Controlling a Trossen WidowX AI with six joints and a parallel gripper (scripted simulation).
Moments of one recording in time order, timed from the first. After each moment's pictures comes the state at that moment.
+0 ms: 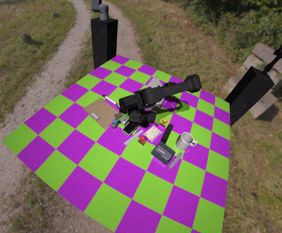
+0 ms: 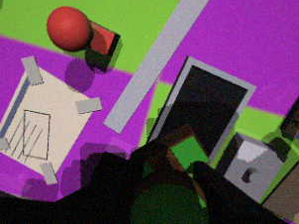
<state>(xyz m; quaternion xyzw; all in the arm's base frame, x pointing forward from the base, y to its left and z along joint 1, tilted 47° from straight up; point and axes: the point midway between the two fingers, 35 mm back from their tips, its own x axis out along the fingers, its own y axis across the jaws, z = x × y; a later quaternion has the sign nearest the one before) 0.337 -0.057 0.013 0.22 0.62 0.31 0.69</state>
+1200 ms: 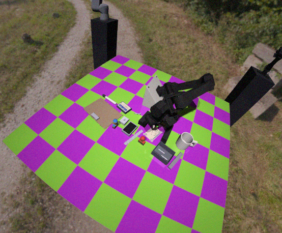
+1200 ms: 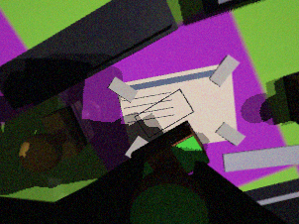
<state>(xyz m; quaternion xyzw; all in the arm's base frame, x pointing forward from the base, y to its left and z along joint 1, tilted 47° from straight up) 0.285 0.029 0.092 -0.06 0.44 0.52 0.73</state>
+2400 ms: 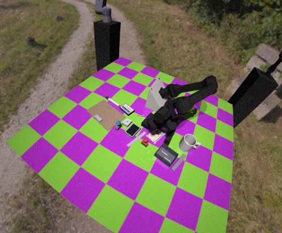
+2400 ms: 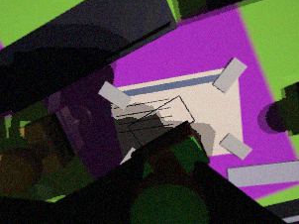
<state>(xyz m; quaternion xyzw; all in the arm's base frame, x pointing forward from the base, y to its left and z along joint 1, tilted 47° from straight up) 0.288 0.046 0.076 -0.06 0.44 0.52 0.73</state>
